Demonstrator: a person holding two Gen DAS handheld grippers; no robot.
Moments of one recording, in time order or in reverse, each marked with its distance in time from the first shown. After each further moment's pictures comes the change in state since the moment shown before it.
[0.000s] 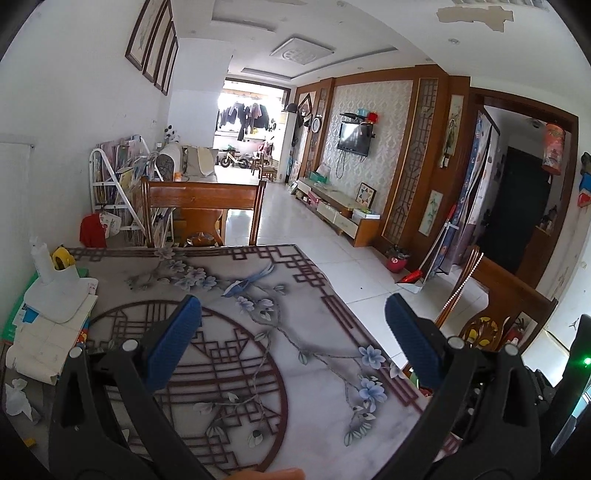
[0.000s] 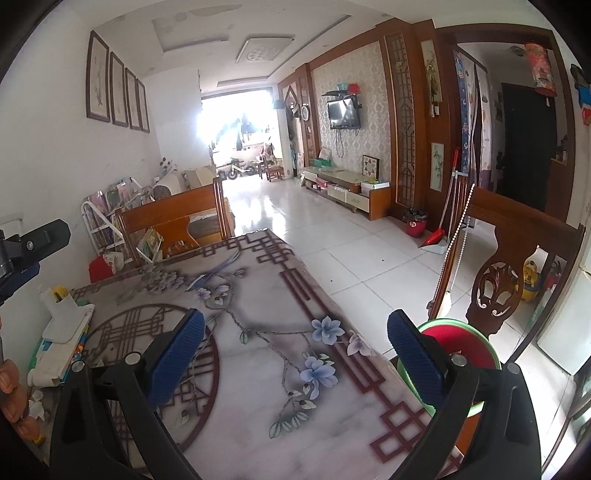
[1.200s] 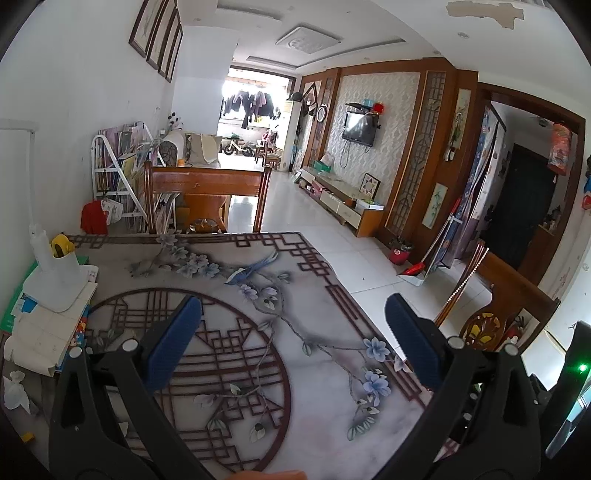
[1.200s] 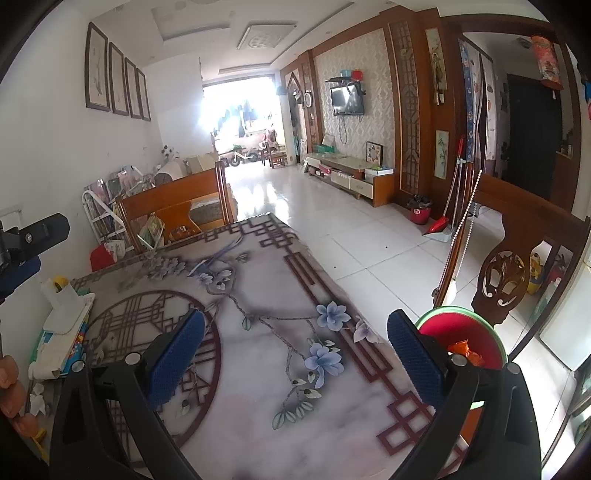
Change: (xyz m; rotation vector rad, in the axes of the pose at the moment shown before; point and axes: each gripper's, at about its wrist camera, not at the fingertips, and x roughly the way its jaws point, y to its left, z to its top) left arm 0.008 0.010 -0.015 -0.018 0.039 0.007; right arm 0.016 0.001 -0.013 -0.003 0.058 0.018
